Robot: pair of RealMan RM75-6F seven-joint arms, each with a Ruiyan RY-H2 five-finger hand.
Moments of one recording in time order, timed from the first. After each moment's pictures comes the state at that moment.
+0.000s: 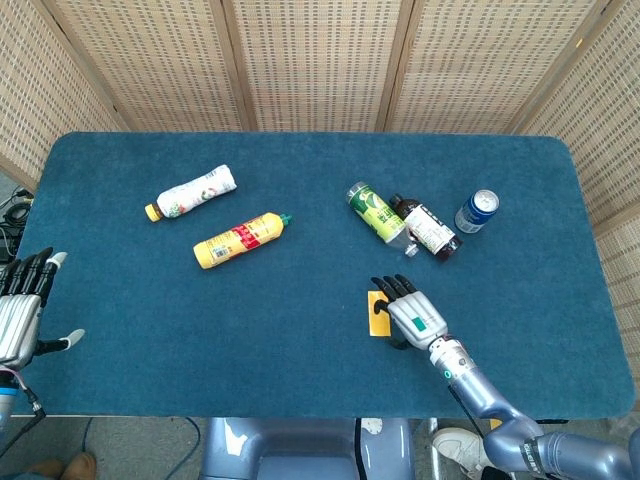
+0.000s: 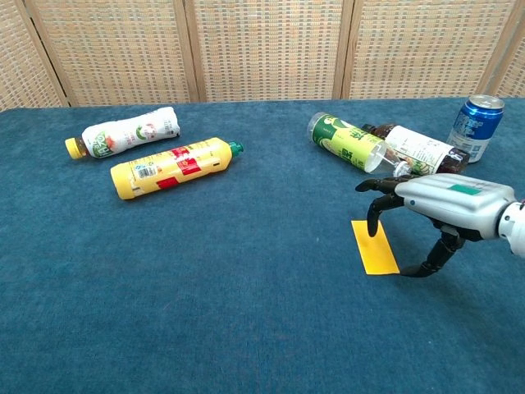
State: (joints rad) left arm -0.18 -0.98 -0.10 -1.92 1.32 1.39 0.26; right arm 0.58 -1.53 0.10 -1.42 -1.39 0.91 -0.23
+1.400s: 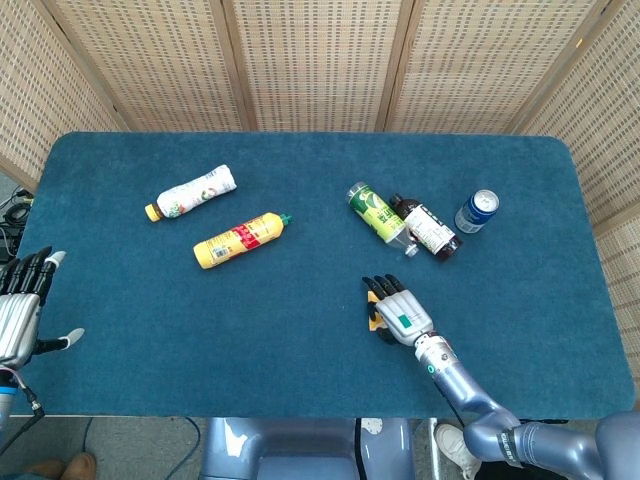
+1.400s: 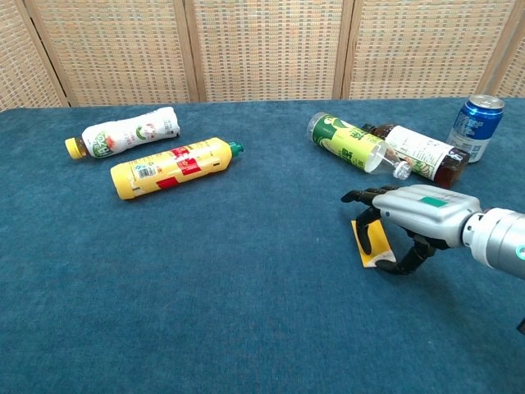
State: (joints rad) left arm -0.18 -0.98 -0.10 -1.92 1.31 1.39 0.25; right arm 0.63 -1.63 0.09 -1.33 -1.30 0.88 -0.30
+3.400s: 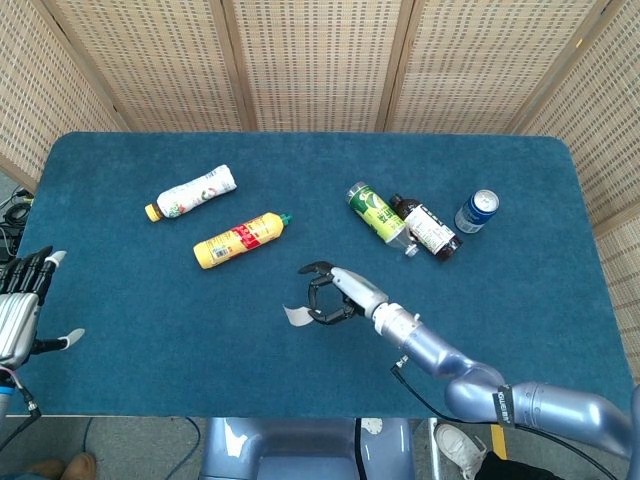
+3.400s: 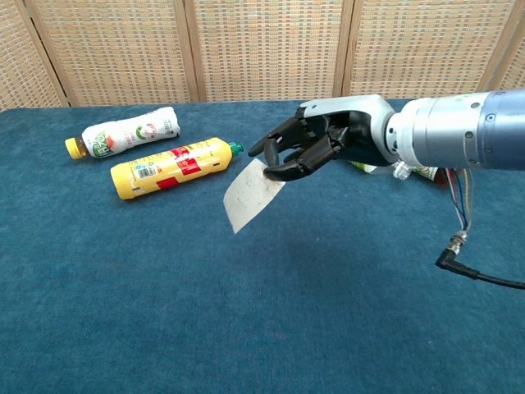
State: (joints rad) left arm -0.19 -0.95 -0.09 -1.92 1.32 1.37 0.20; right arm 0.85 -1.45 0.36 -1.64 -1.05 0.53 0.39
